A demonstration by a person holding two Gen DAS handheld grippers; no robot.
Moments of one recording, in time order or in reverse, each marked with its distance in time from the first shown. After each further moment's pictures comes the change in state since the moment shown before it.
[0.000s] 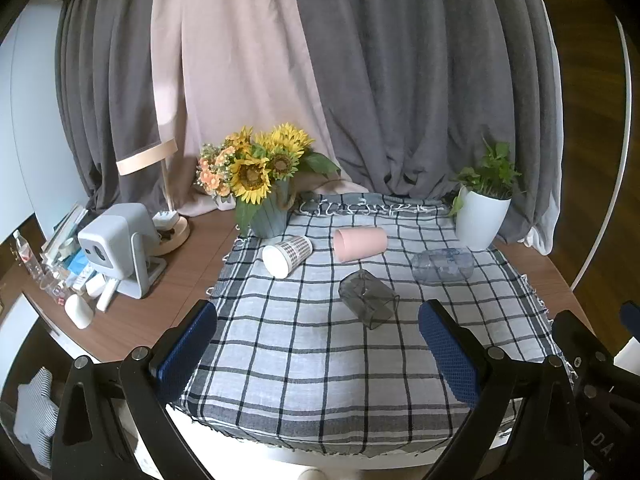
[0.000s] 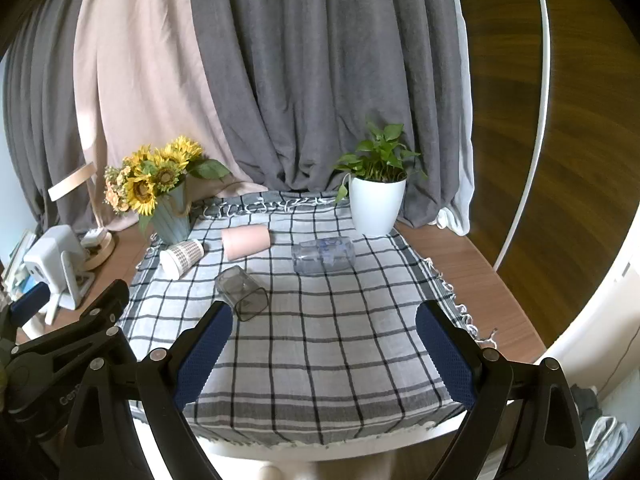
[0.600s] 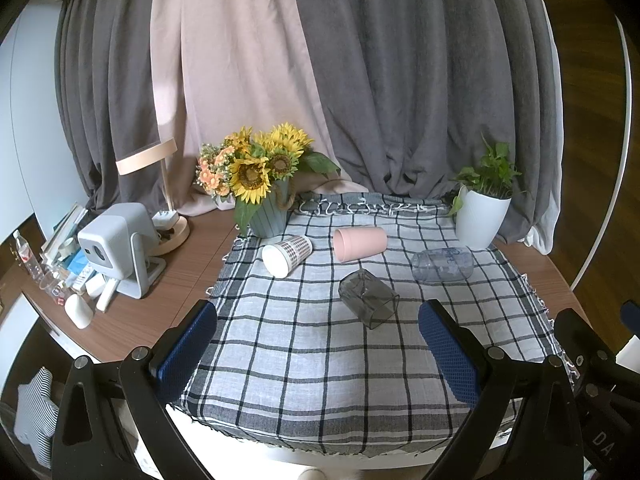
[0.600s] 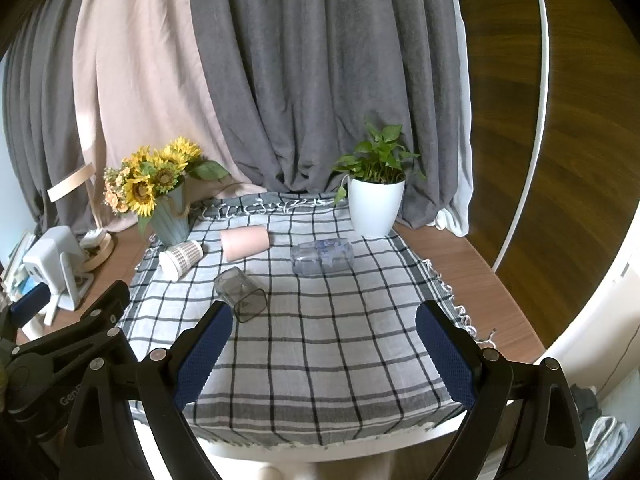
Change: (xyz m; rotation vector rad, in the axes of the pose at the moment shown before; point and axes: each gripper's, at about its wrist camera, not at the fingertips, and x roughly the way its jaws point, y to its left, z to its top) left arm 0.000 0.001 -0.001 0.001 0.000 -0.002; right arm -0.003 0.001 0.004 0.002 -0.004 -0.011
